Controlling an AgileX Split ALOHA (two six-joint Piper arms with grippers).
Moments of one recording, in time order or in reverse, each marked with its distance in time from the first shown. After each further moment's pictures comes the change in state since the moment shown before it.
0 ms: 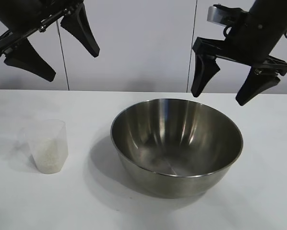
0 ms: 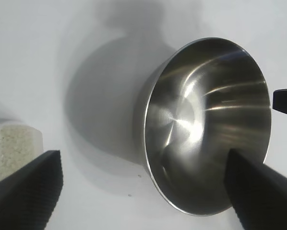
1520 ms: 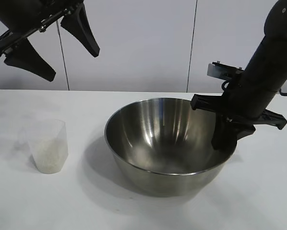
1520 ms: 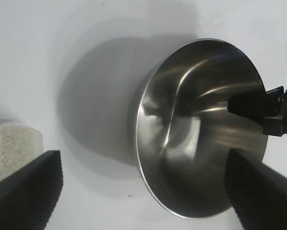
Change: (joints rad) left arm 0.000 0.000 0.000 0.000 -0.002 0.000; right arm 0.000 0.085 0.211 0.139 -0.237 -0.046
